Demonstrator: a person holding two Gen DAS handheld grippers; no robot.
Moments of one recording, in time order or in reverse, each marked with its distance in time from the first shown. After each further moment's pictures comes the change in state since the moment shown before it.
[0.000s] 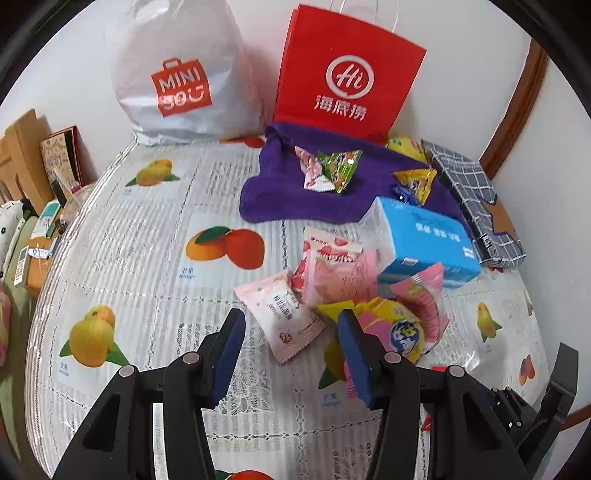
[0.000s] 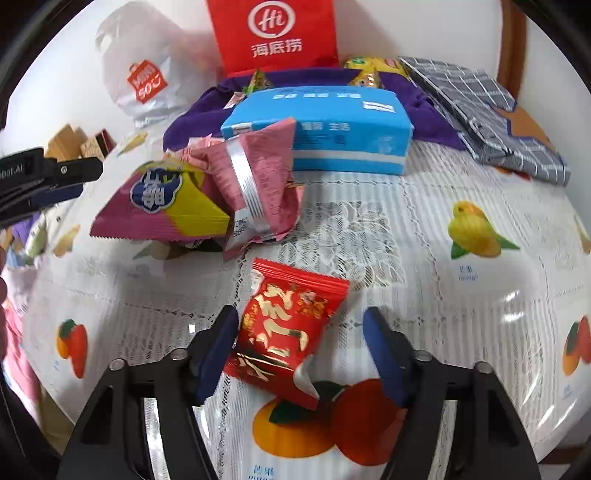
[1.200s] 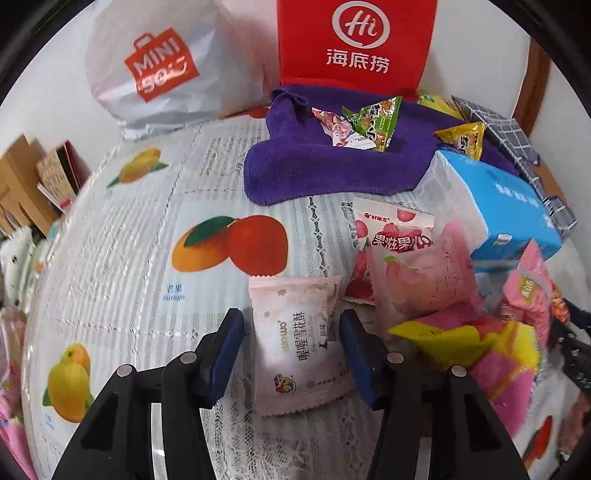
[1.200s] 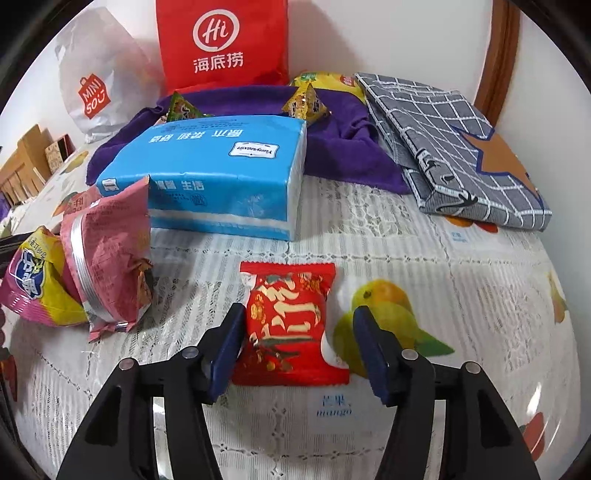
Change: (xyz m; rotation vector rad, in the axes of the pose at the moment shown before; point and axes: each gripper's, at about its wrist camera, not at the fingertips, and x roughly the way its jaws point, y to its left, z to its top) left arm 0.085 -0.001 0.002 0.114 0.028 0.144; right arm 0.027 -0.080 0.053 -0.029 -0.059 -0.122
